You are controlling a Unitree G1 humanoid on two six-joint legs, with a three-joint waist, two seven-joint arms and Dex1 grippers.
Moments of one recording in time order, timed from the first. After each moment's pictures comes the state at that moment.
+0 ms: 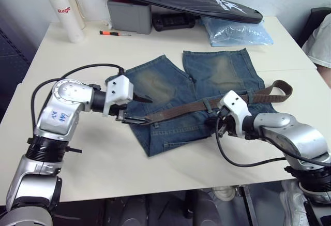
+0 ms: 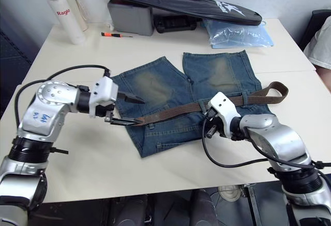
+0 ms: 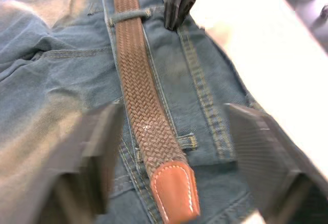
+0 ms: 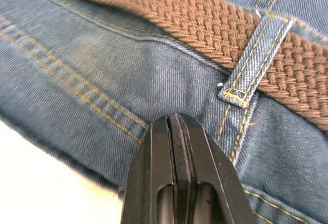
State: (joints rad) left arm -0.67 0.76 -0.07 -0.02 -0.35 0.39 -1.26; right arm -0.43 -0.84 0.11 -0.41 0.46 0.98 0.75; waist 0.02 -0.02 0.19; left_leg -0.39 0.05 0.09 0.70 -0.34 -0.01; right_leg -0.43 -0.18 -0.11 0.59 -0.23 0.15
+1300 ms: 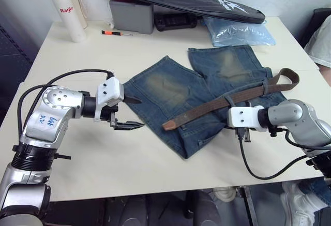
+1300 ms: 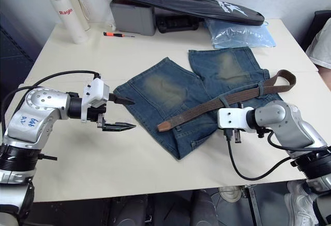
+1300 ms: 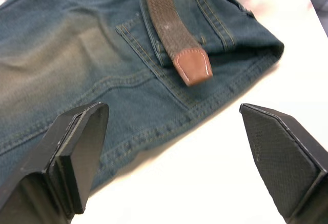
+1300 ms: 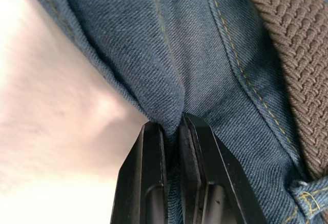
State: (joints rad) left arm -0.58 0.81 -0.08 -0.09 -0.33 0.48 -1.16; right arm -0.53 -1.03 0.34 0.05 -0.02 0.05 1.11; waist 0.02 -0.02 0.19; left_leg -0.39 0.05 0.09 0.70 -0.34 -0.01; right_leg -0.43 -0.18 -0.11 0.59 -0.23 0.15
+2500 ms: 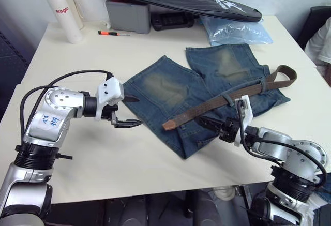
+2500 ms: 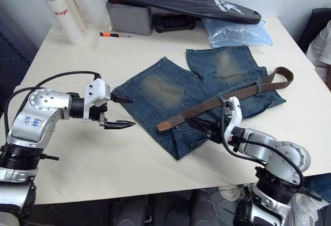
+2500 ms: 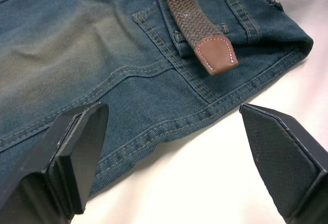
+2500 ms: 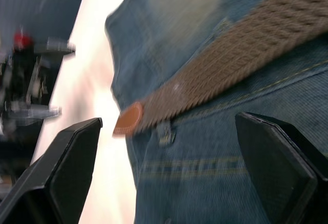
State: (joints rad) left arm -0.58 0.80 -0.09 -0.04 -0.30 0.45 -1.12; right arm -0.45 -0.17 -0.60 -0.28 1.02 1.61 0.17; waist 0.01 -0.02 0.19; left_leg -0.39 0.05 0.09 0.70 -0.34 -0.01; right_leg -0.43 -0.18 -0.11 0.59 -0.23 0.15
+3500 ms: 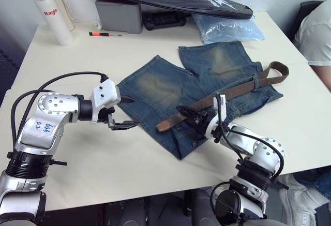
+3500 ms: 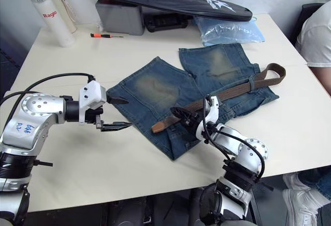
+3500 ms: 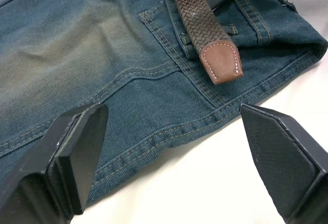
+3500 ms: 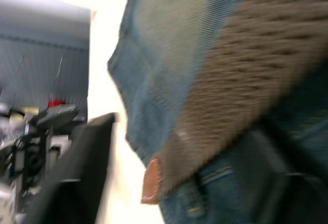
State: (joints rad) left arm -0.51 0.83 -0.04 -0.14 -0.30 0.50 -1.06; right arm -0.53 0.14 -0.68 -0.12 1.11 1.48 -0.18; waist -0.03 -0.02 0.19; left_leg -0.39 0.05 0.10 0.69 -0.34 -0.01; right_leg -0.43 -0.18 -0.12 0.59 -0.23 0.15
